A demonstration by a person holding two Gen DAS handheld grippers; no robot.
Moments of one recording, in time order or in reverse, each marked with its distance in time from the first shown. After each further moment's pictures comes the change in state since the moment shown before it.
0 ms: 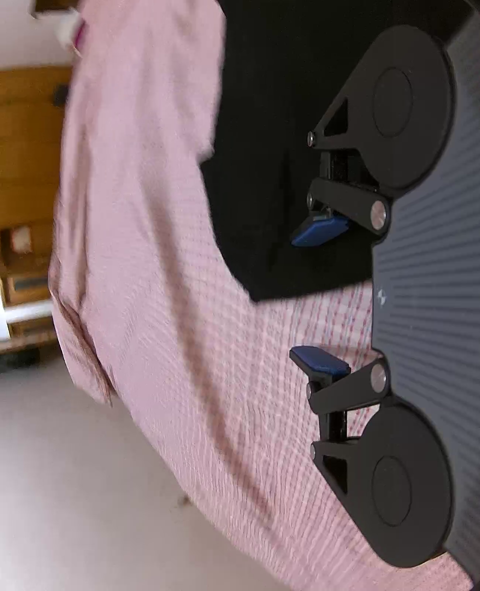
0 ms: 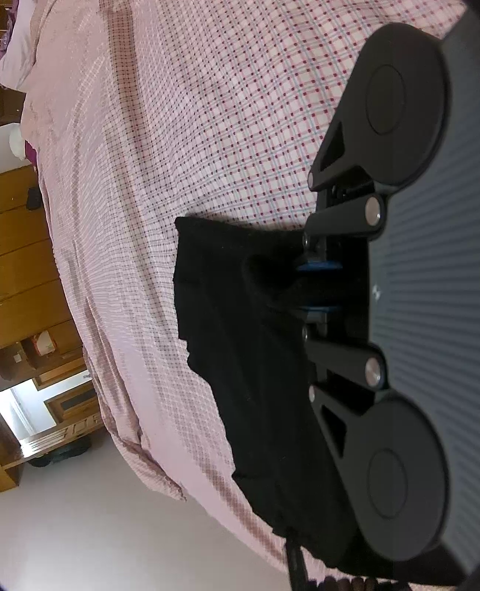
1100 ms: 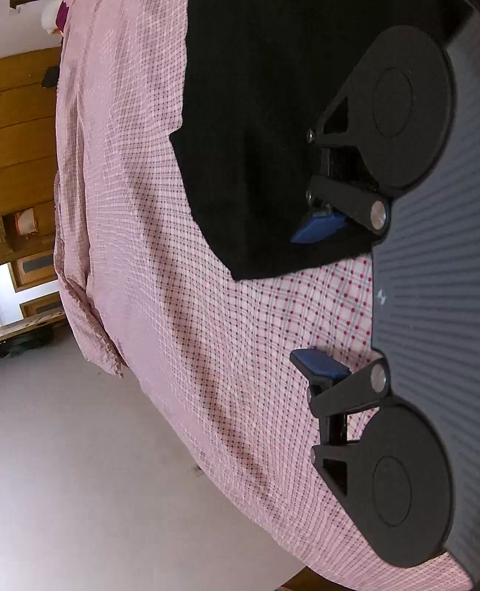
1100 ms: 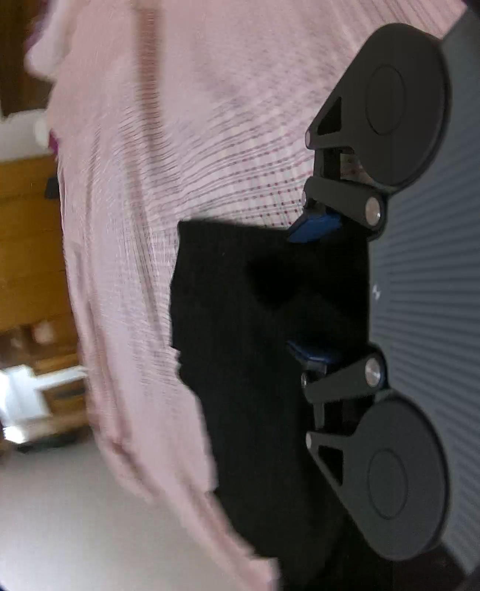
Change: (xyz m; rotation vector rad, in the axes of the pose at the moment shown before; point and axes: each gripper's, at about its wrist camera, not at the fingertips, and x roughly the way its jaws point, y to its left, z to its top) left arm -0.007 -0.006 -0.024 0.044 -0.042 0.094; right arm 0.007 -0.012 -0.010 -0.053 -0.046 -0.017
